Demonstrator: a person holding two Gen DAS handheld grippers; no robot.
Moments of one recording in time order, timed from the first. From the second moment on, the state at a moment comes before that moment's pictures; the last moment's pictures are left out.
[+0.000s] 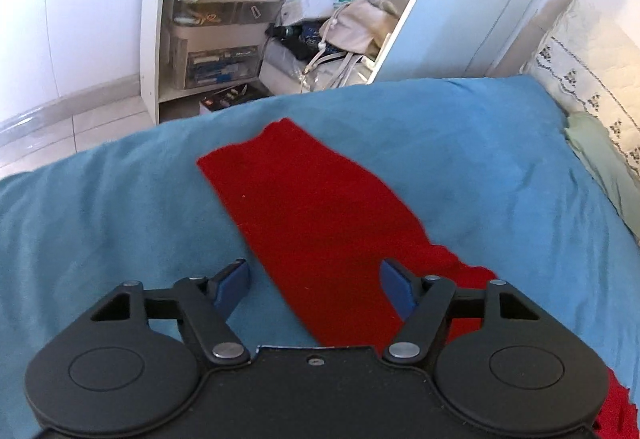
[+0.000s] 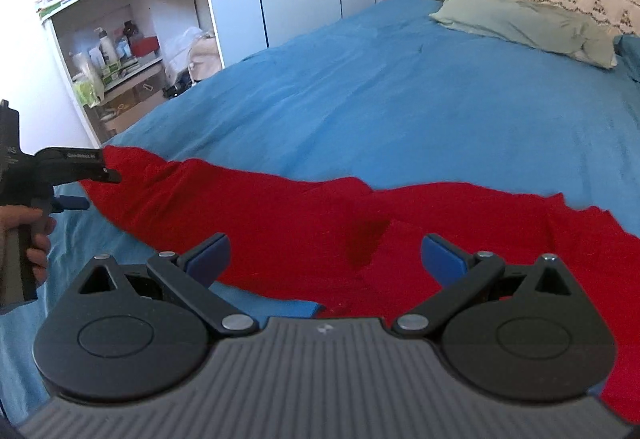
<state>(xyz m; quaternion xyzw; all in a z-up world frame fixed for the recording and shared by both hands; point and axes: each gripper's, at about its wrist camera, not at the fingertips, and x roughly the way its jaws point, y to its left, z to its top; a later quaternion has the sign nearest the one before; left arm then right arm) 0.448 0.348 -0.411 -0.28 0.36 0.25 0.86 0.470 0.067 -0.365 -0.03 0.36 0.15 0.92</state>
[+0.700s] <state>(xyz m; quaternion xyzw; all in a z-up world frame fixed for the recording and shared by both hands) 0.467 0.353 -0.405 -0.24 0.35 0.26 0.87 0.469 0.061 -0.367 -0.04 0.35 0.15 0.92</state>
